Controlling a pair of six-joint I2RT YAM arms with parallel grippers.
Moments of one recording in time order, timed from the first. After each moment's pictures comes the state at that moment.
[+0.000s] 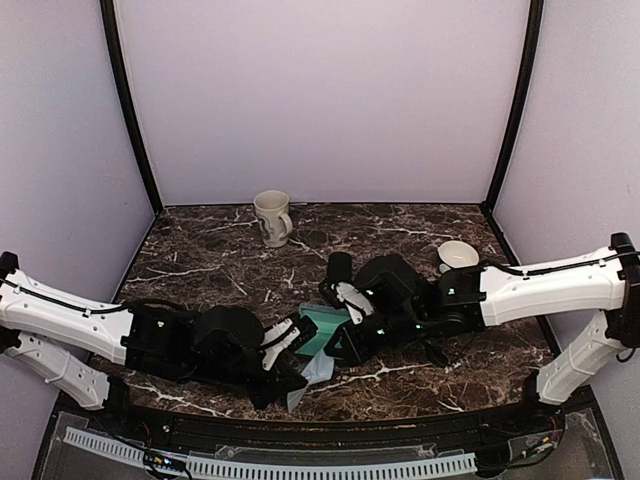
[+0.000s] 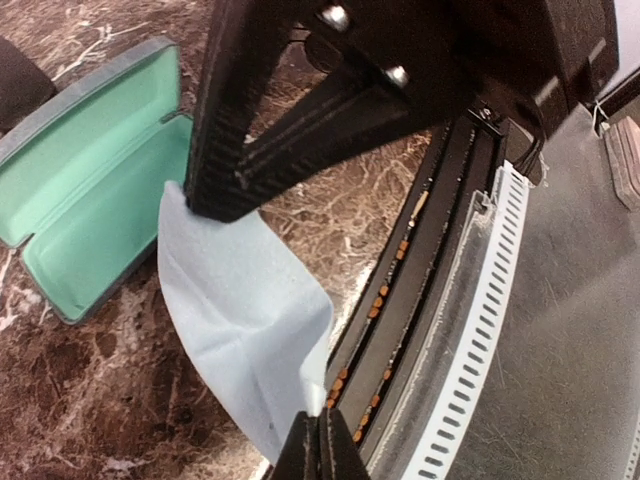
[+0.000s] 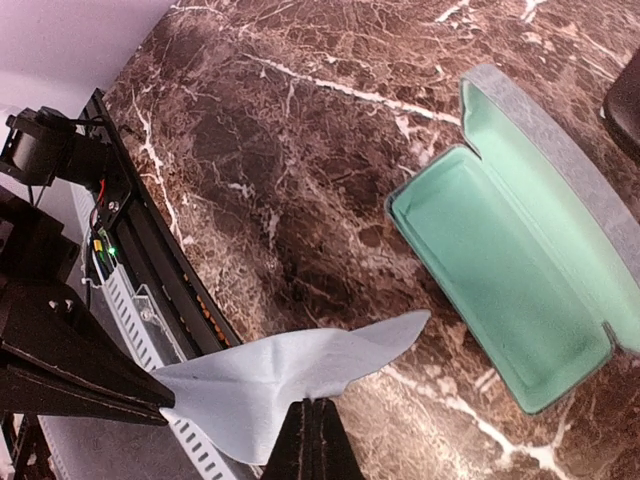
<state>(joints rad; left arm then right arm) -1.38 1.28 0.78 -0.26 -0.05 -0.43 1.21 1.48 1.01 -0.33 -0.12 0.56</state>
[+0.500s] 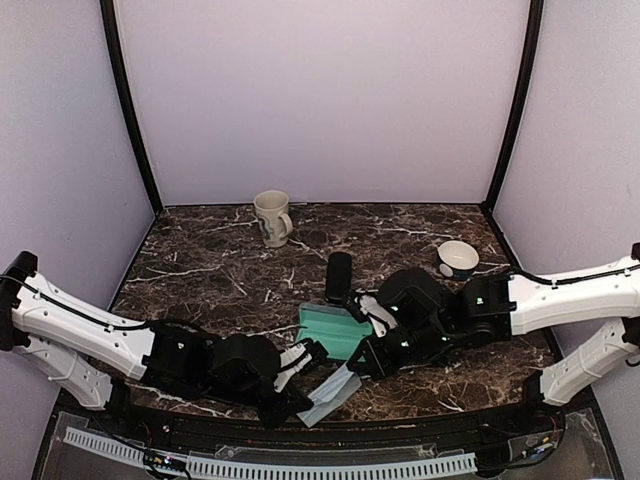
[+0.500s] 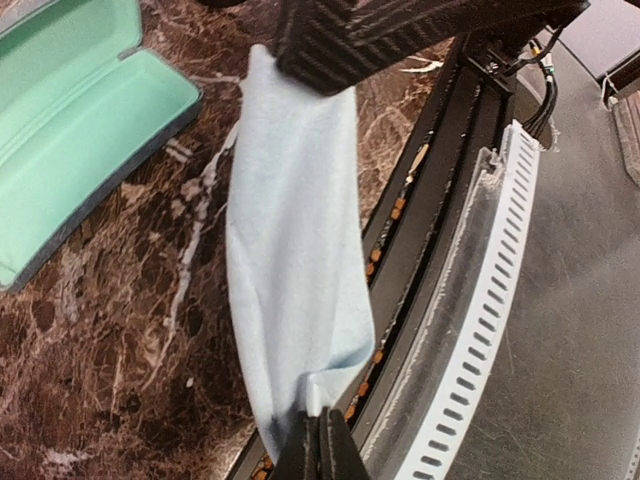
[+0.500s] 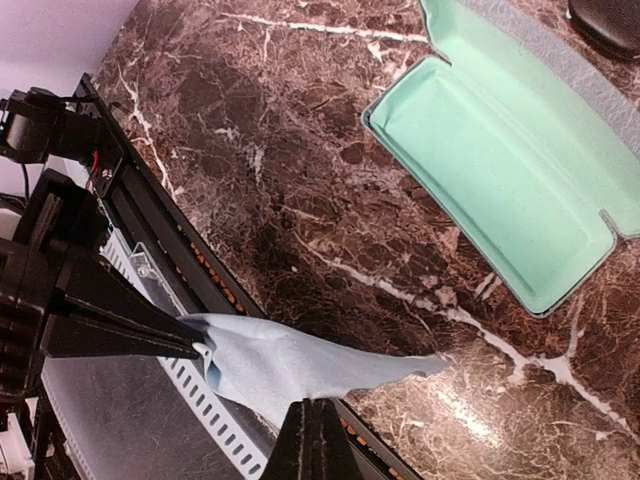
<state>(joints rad) -1.45 1.39 0.75 -0.18 -0.05 -0.50 1.26 1.34 0.91 -0.43 -0.10 0.67</state>
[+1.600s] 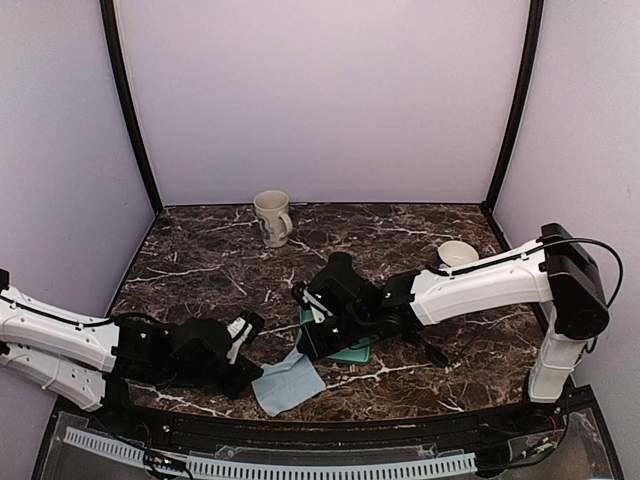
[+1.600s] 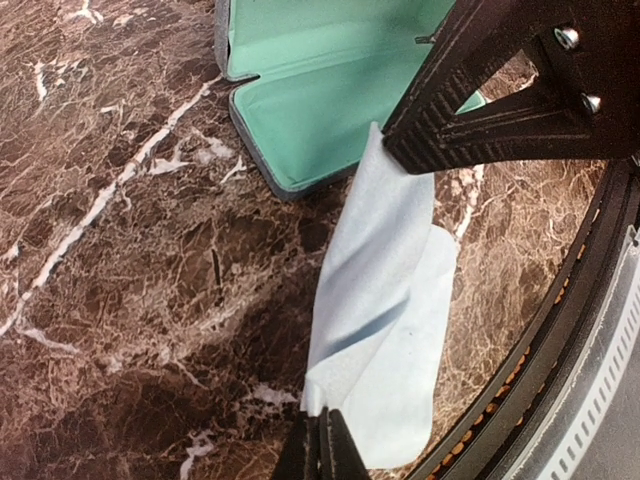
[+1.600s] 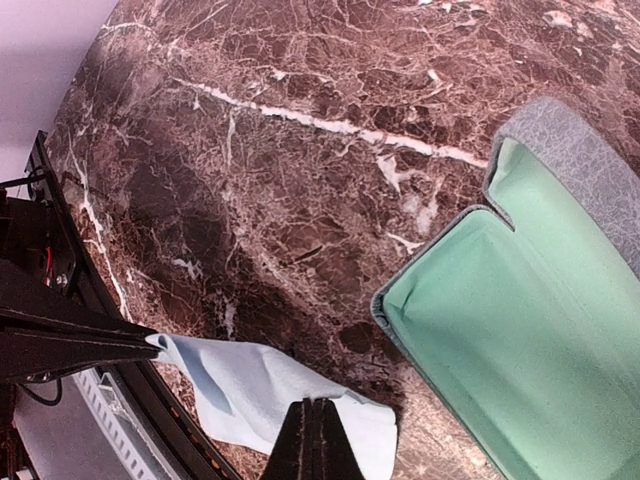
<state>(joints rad) -1.25 1.13 0.49 -0.21 -0.20 -0.58 1.18 1.82 1.19 -0.25 -0.10 0.64</state>
